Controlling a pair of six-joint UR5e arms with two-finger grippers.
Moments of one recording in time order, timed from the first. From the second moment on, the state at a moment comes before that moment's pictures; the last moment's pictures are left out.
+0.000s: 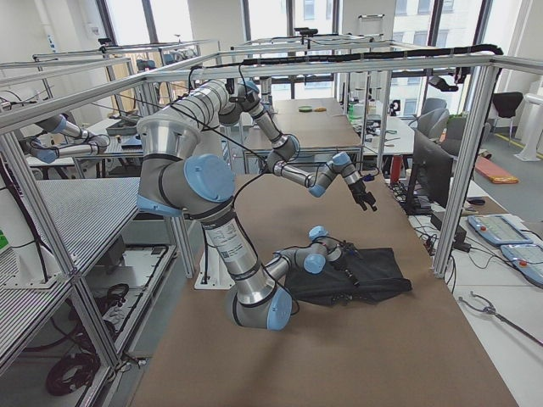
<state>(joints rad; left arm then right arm) -0.95 -2.26 -1.45 -2.15 -1.86 -1.53 0.55 -0.78 1.26 -1.14 1.35 0.86</state>
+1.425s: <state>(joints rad) -0.94 -2.30 -1.41 -2.15 -1.84 -1.53 0.55 -0.77 1.27 -1.14 1.35 0.87</state>
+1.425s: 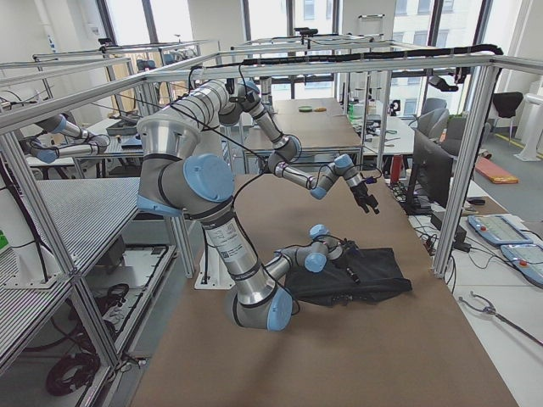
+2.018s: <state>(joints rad) -0.93 -2.30 -1.40 -2.15 -1.84 -1.53 0.54 -0.78 1.24 -1.11 1.33 0.87</state>
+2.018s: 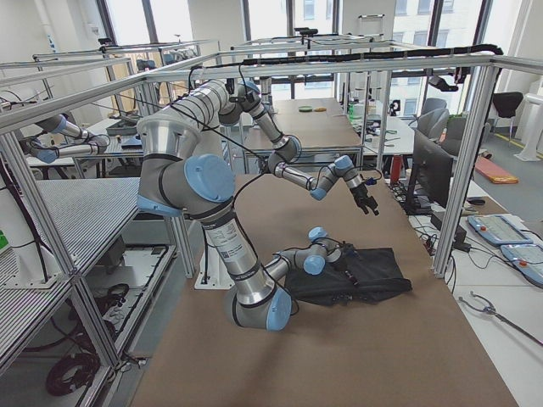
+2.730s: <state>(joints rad) -0.93 -2.30 -1.39 -2.15 -1.84 -1.53 0.54 -0.77 1.24 -1.09 1.33 0.87</state>
